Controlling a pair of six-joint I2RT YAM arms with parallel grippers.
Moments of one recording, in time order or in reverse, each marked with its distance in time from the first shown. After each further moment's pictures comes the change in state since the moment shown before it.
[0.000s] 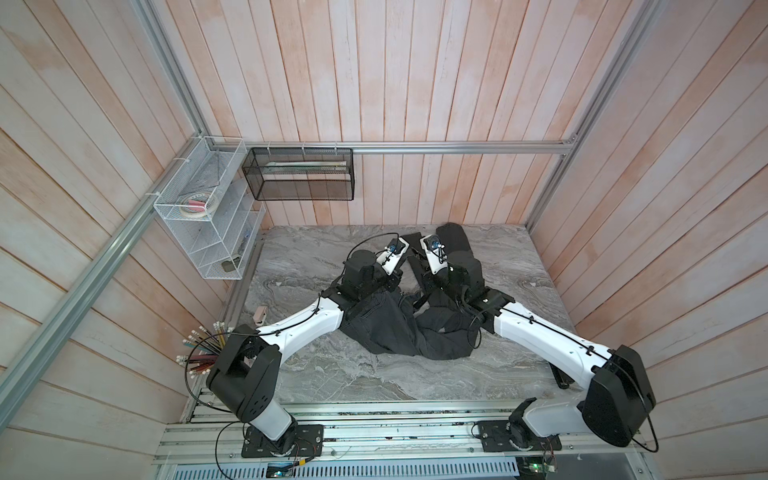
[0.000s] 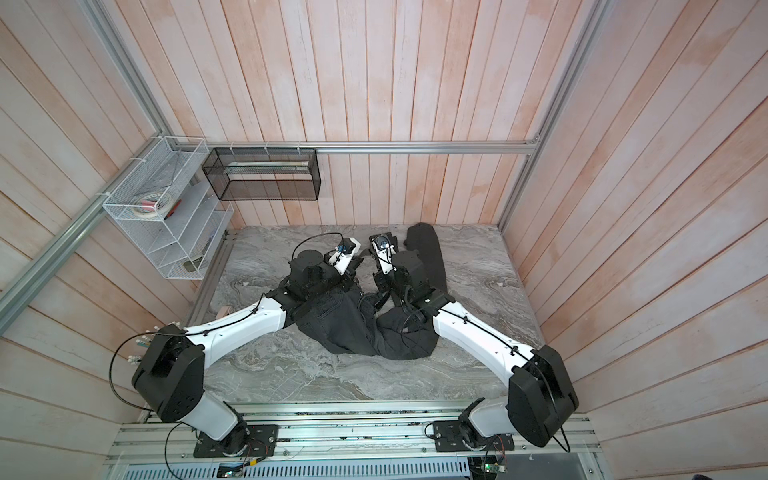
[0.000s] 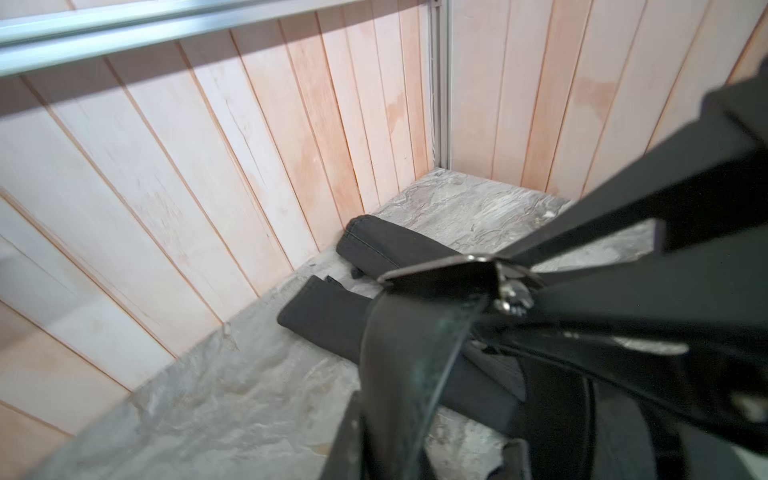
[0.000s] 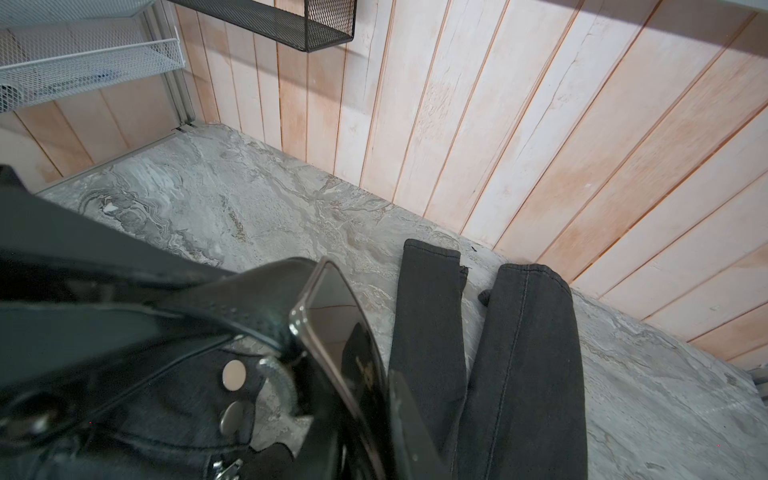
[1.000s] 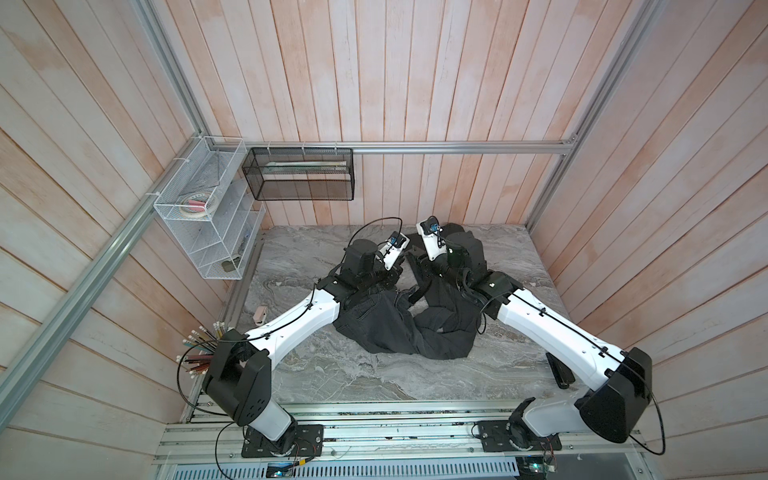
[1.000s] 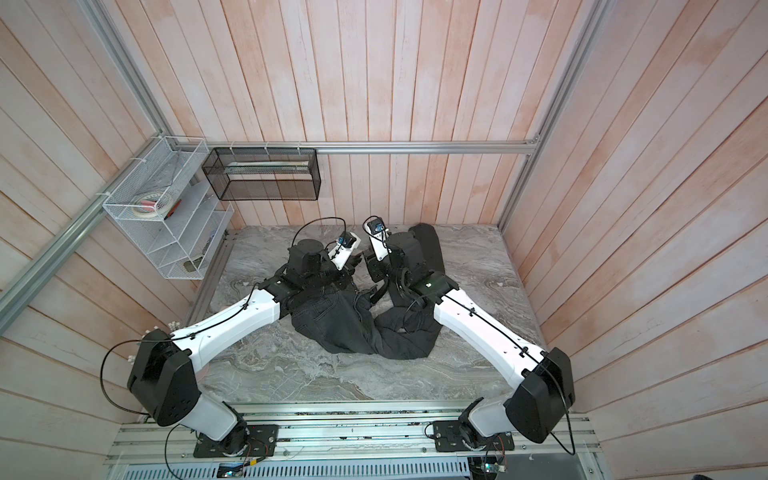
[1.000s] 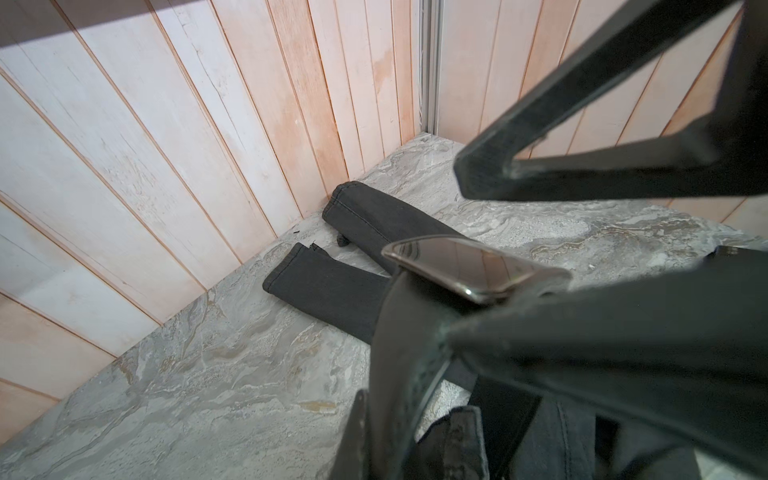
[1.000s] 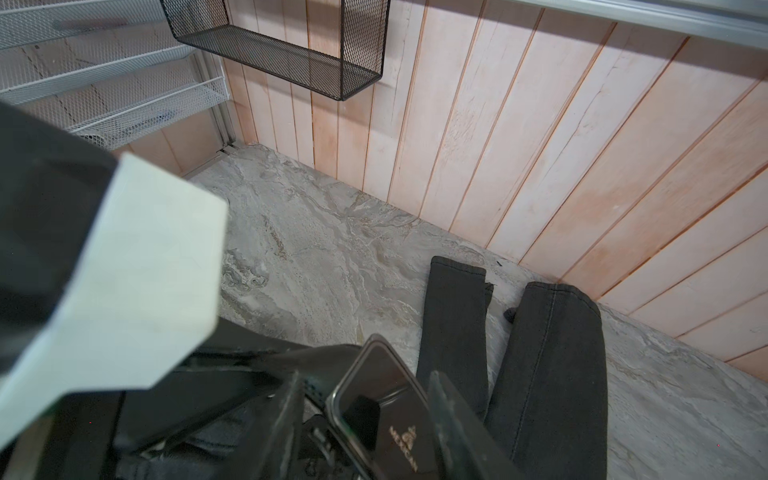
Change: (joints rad) left arm 0.010 -0.025 0.138 -0.303 0.042 -0.024; right arm 0.029 0.028 0.266 -0.291 -0.037 0.049
